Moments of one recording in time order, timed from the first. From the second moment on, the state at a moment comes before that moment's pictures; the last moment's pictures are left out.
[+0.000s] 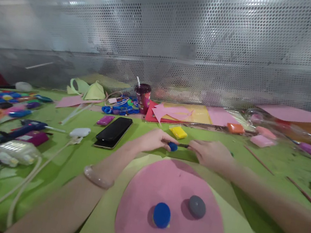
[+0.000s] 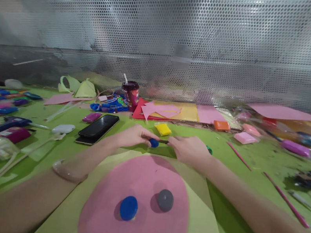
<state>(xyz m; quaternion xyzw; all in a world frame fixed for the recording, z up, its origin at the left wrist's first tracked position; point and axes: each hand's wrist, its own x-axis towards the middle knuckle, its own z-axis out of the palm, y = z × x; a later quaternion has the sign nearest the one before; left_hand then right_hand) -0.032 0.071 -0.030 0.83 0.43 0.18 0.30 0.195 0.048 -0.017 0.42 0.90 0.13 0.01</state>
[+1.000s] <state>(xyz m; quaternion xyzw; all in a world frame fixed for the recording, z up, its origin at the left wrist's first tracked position) -0.030 0.070 -0.027 0.84 0.42 0.18 0.30 0.191 0.046 -0.019 0.39 0.91 0.16 0.03</state>
